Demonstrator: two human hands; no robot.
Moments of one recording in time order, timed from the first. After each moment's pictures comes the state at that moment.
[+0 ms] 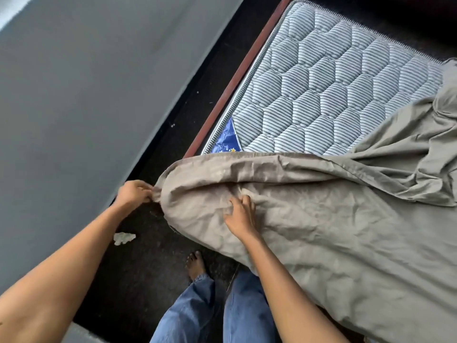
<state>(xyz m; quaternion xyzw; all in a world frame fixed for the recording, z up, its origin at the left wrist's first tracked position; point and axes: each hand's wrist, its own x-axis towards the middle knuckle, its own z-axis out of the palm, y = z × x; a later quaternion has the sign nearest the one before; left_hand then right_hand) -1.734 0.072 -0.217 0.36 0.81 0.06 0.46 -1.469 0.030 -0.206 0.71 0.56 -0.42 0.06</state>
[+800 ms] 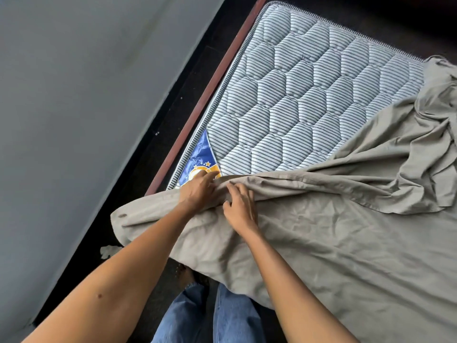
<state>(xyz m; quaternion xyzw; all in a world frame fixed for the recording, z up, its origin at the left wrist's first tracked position) -1.539 0.134 -0.229 0.68 0.66 -0.03 0.33 -1.408 0.089 -0.194 0.71 0.61 -0.35 -0.05</state>
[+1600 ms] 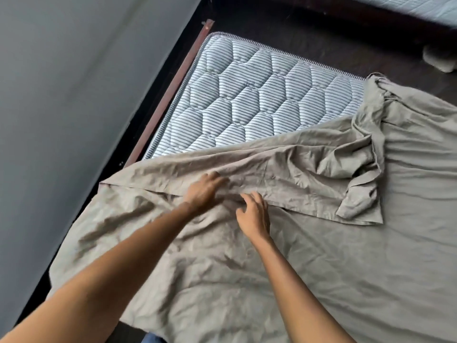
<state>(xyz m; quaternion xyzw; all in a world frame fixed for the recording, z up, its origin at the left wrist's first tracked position) -1.388 0.225 -0.235 0.82 0.50 -0.01 0.27 -1.237 0.150 -0.204 0.78 0.52 -0.33 -0.08</state>
